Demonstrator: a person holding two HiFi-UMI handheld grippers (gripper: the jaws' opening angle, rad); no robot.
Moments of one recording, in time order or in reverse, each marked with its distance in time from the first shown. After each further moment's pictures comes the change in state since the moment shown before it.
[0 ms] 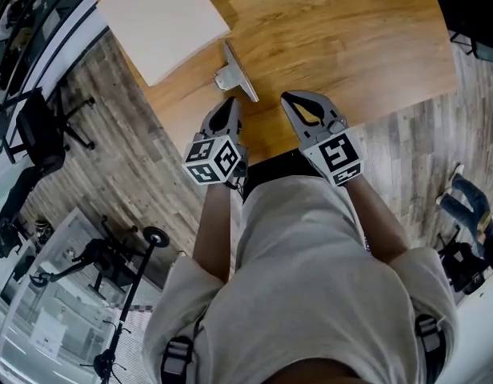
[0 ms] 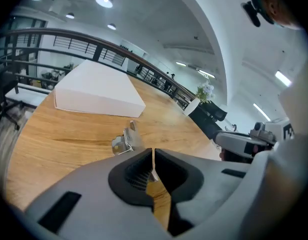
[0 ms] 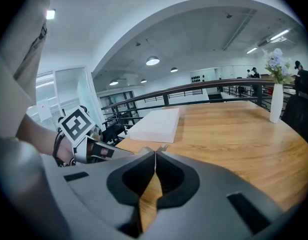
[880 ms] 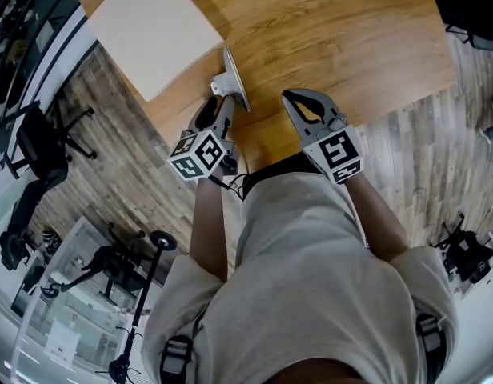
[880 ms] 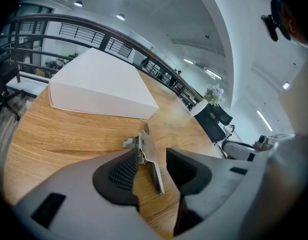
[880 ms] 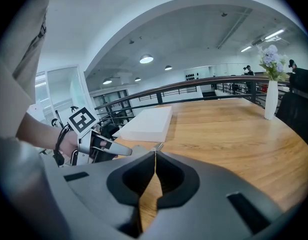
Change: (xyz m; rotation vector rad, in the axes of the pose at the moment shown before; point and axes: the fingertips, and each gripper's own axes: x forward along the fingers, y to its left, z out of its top) left arm 0.024 0.036 0.021 -0.095 0.061 0.004; right arm 0.016 -0.029 0.002 0.040 0.022 -0.052
